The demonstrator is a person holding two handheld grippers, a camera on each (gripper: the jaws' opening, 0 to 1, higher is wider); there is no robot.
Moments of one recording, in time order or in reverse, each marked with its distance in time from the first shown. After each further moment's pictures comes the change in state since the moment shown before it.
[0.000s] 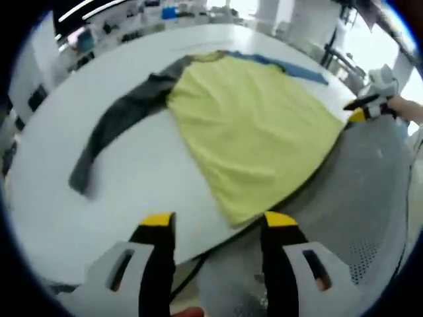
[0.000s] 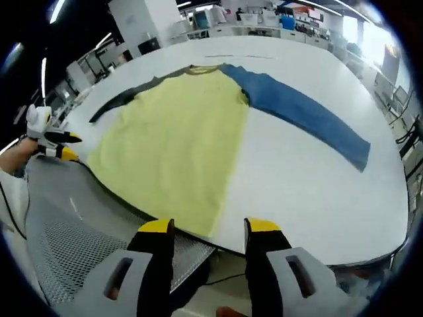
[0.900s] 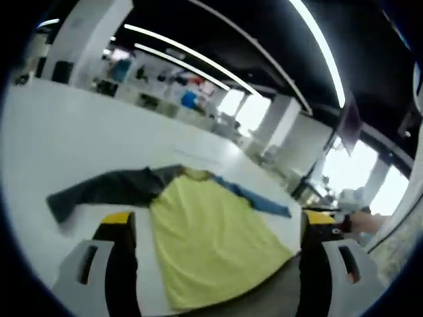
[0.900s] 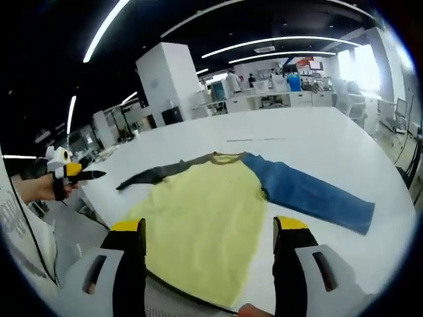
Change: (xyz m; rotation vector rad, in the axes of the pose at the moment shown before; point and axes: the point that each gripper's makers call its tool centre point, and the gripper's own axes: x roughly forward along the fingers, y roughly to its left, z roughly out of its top) left arm -0.062 -0.025 0.121 -0.274 -0.605 -0.161; right arm -0.035 0.018 0.098 0.014 -0.400 0.062
